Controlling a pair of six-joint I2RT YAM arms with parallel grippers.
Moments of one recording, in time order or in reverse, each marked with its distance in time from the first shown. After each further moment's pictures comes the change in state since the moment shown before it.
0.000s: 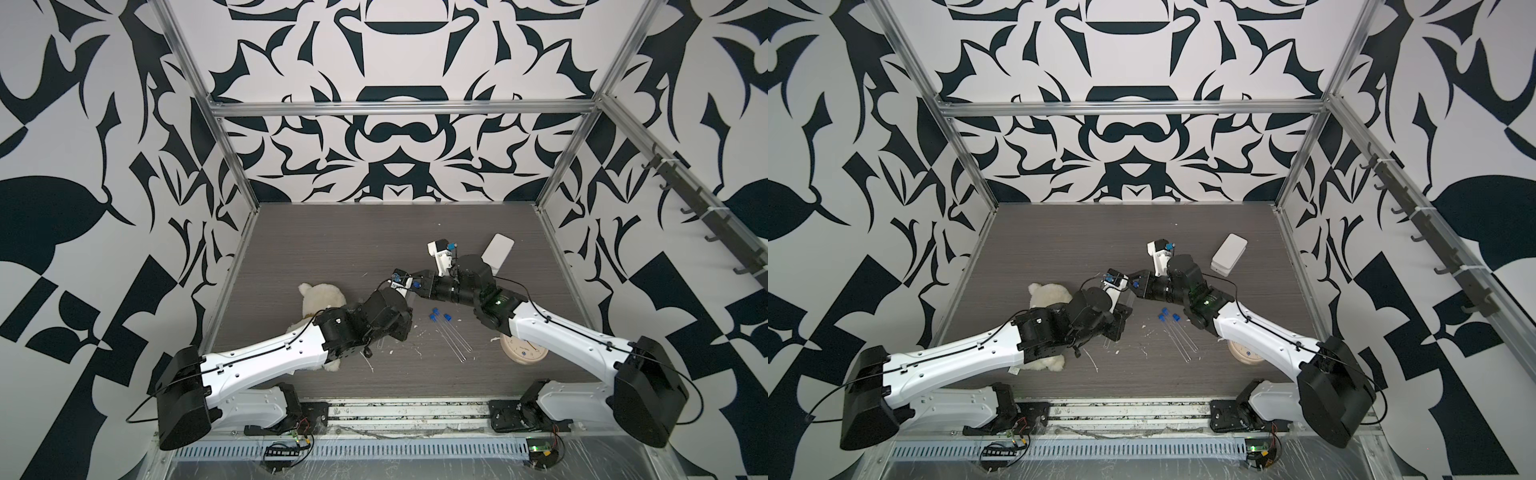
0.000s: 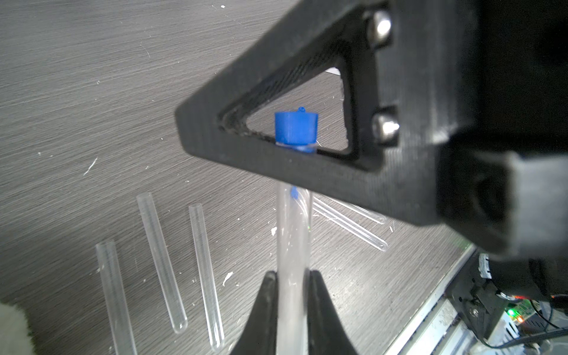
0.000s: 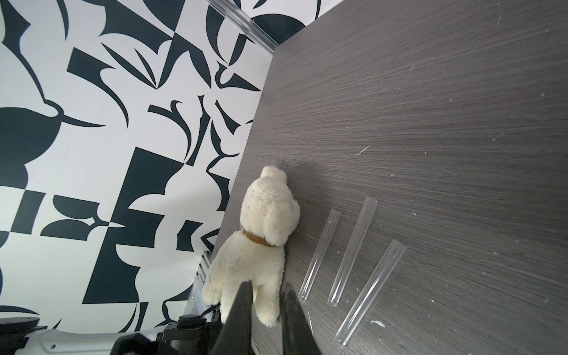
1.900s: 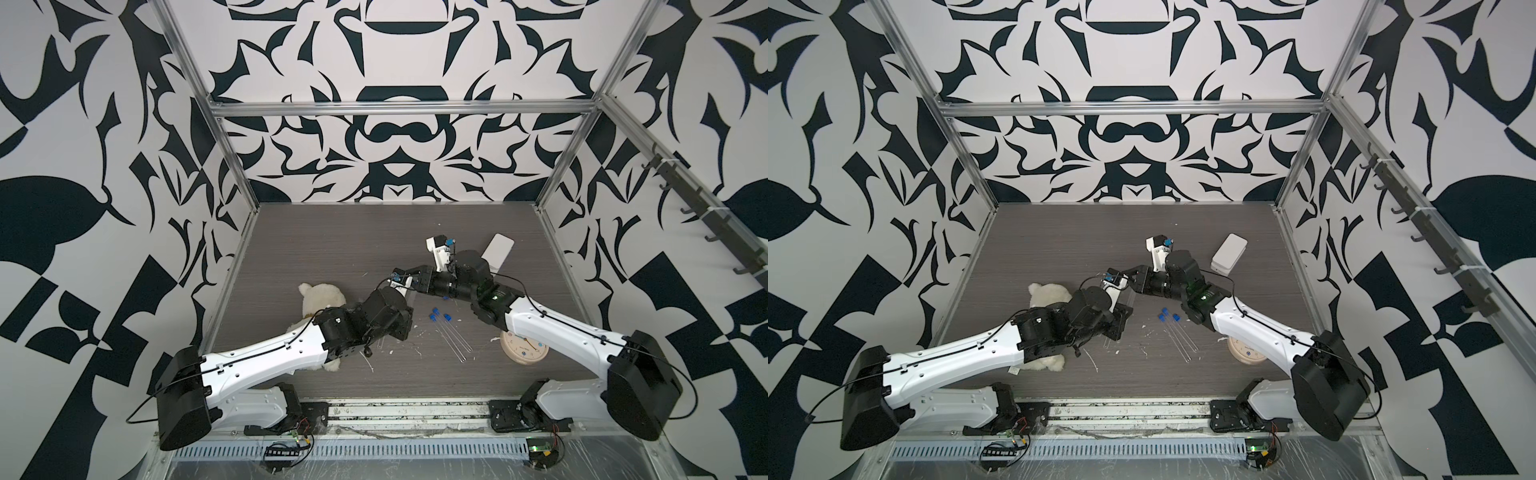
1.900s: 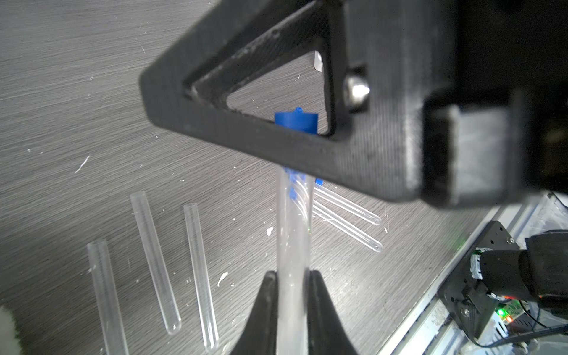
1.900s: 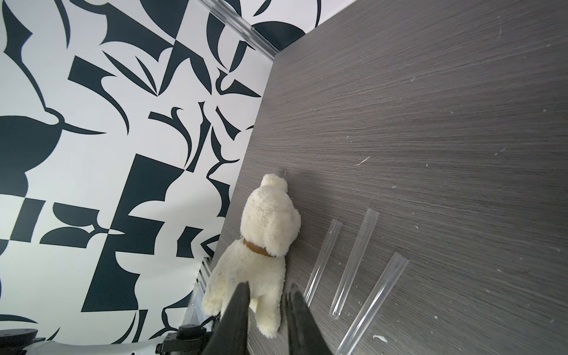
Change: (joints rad) left arm 0.002 0.000 0.000 0.007 0.016 -0.013; right arm -0.018 0.041 0.037 0.009 -0.007 0.004
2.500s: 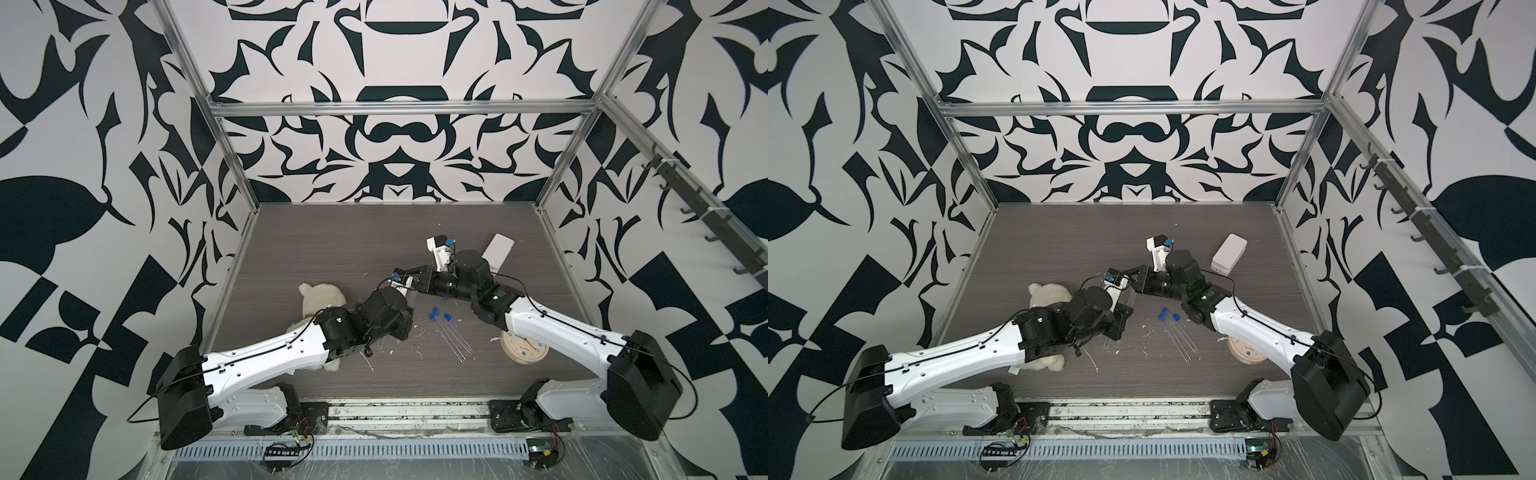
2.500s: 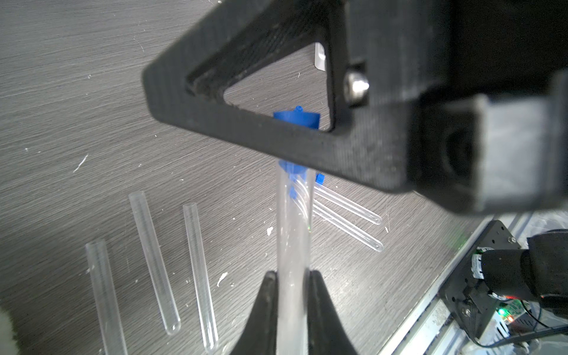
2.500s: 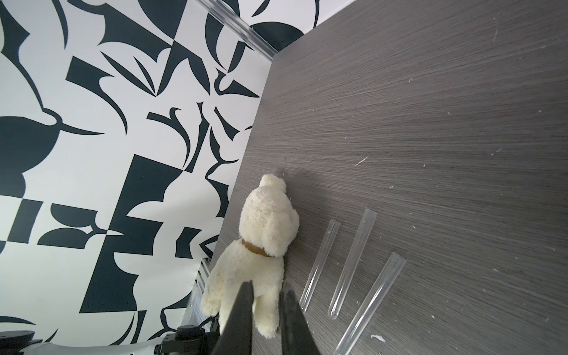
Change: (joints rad) left arm 0.000 0.006 0.000 0.000 0.004 0.000; right arm 0.000 0.000 0.000 -0.004 0.005 -0.008
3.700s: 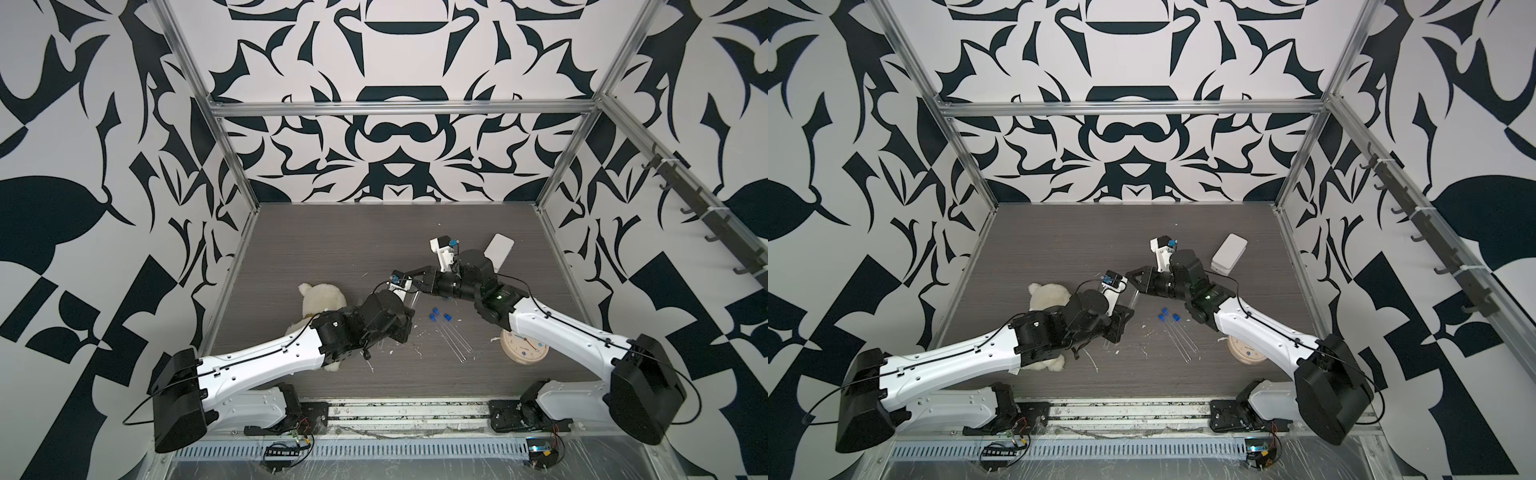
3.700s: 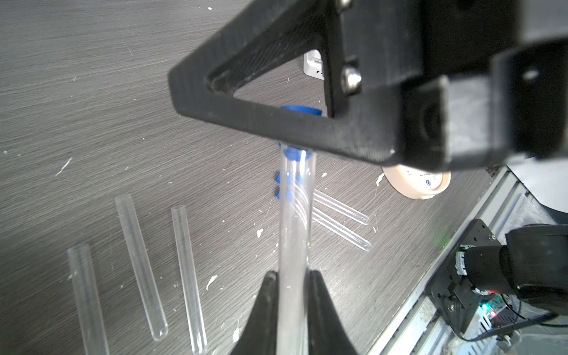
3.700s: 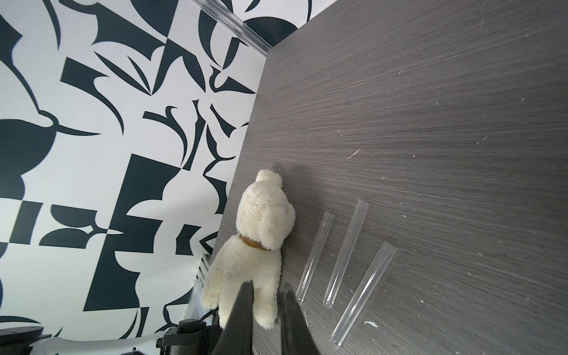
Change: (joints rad) left arm -0.003 -0.034 -0.040 0.043 0.012 -0.015; right arm -0.042 -0.023 -0.016 -0.018 -0.037 0.025
